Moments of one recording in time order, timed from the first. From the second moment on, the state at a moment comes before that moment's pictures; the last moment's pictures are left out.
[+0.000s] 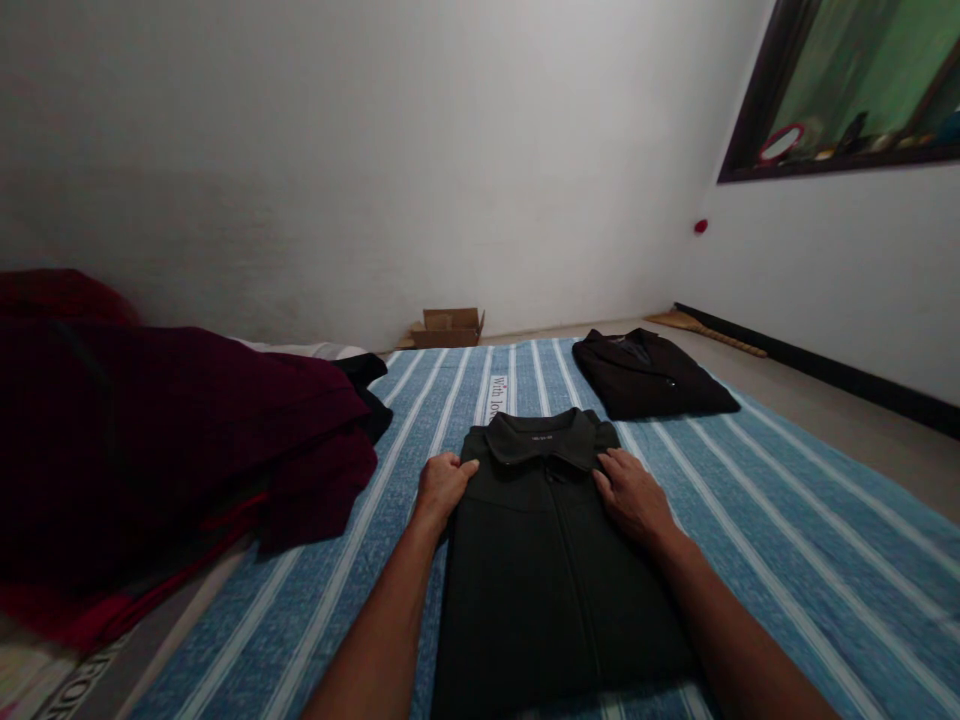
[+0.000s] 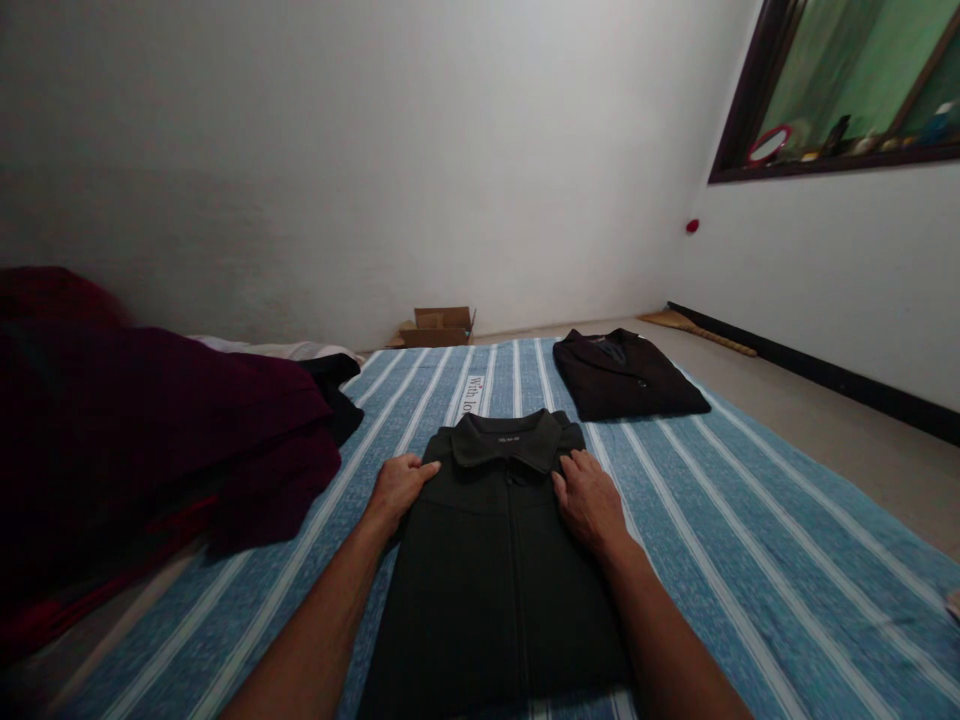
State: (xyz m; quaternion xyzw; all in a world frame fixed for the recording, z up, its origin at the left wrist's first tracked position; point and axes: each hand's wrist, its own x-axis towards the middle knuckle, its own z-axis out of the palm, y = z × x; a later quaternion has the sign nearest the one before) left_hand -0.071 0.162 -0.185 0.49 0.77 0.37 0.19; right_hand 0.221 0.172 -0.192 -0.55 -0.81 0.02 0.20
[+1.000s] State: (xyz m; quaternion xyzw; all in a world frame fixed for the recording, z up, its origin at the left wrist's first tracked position) left_hand -0.069 0.161 -0.184 0.48 0.76 0.38 0.20; right_hand 0.221 0.171 -0.188 -0.56 -0.81 0.03 0.20
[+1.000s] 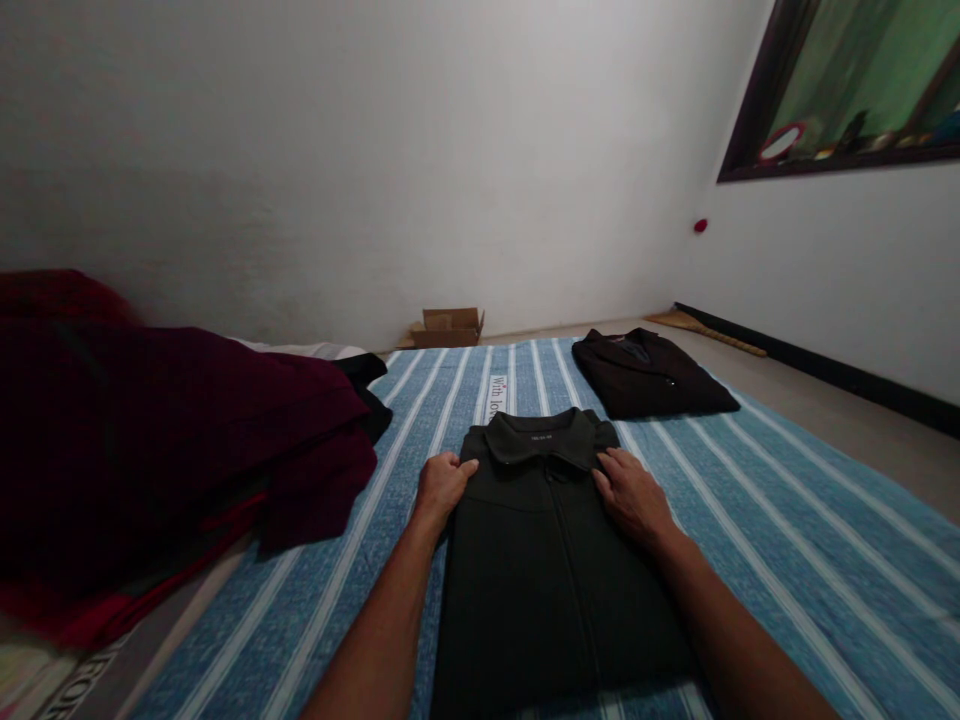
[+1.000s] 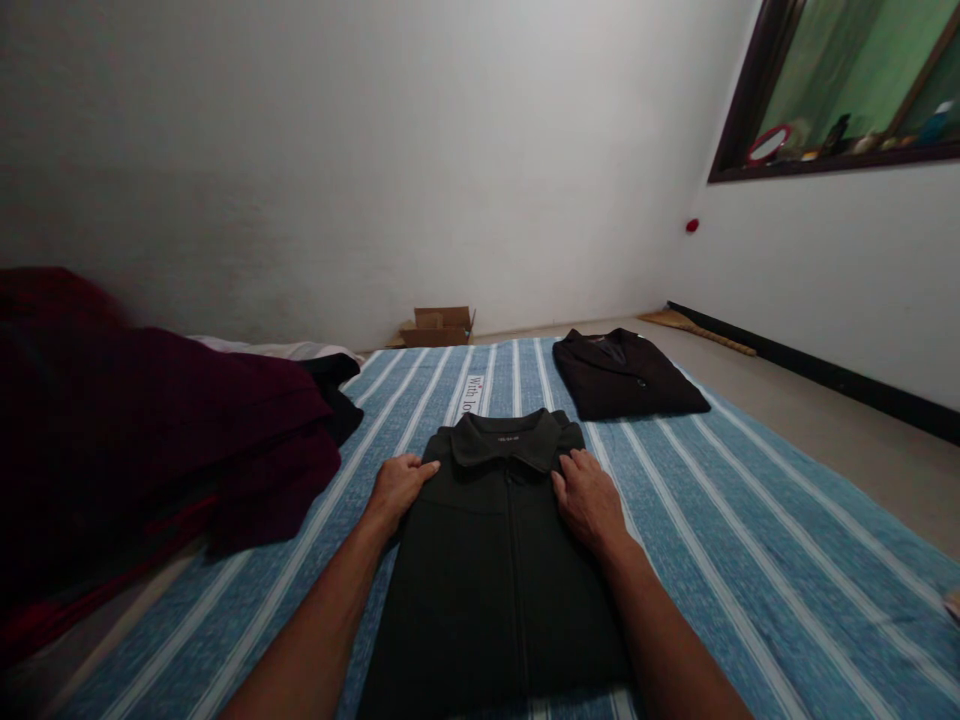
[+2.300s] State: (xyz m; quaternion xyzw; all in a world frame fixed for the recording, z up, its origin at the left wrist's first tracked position) left_hand -0.071 0.162 -0.186 0.49 0.77 0.37 0.19; right_hand 0.220 0.171 -0.190 -0.55 -0.81 0.02 0.21
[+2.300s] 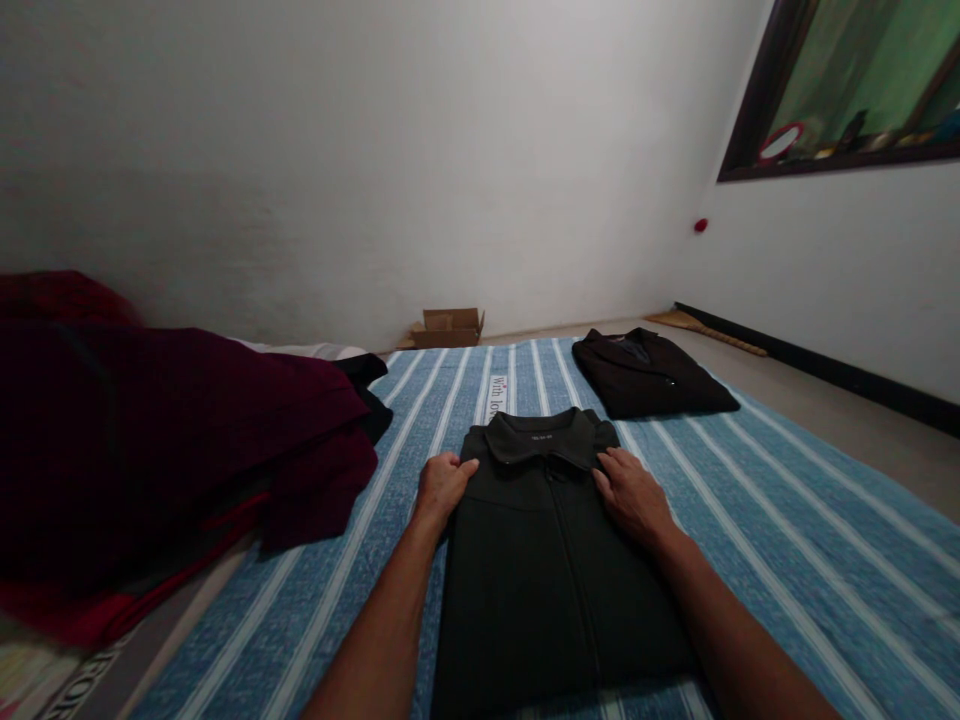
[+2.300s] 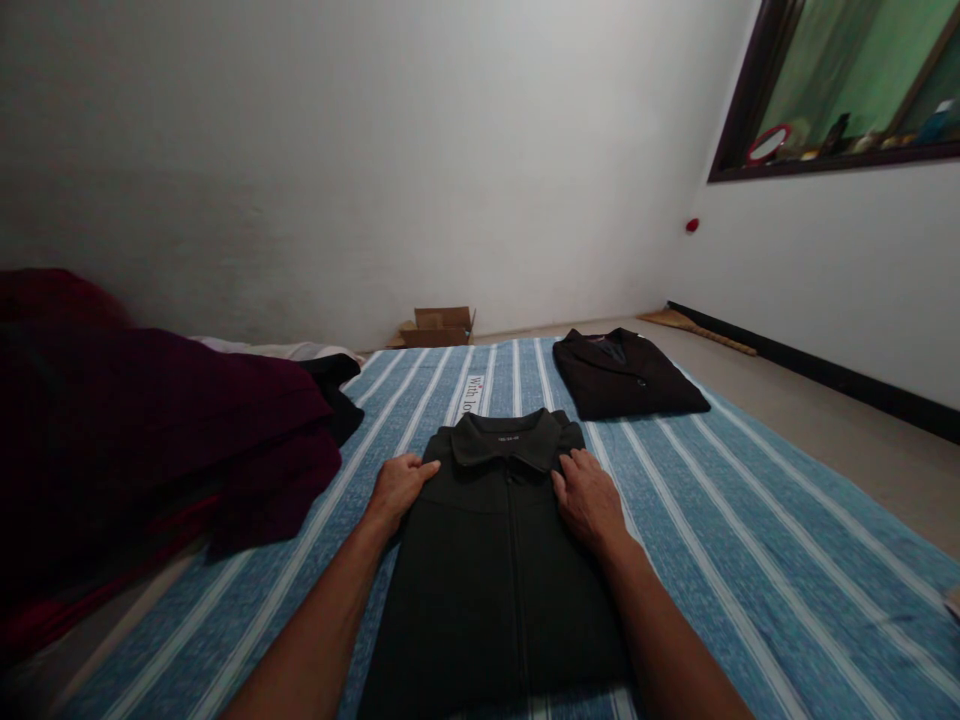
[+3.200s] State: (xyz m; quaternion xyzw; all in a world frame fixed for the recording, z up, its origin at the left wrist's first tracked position) left_hand -0.069 0.160 -0.182 0.50 0.77 0.36 0.17; right_hand 0.220 0.171 -0.191 -0.55 -0.81 0.02 0.21
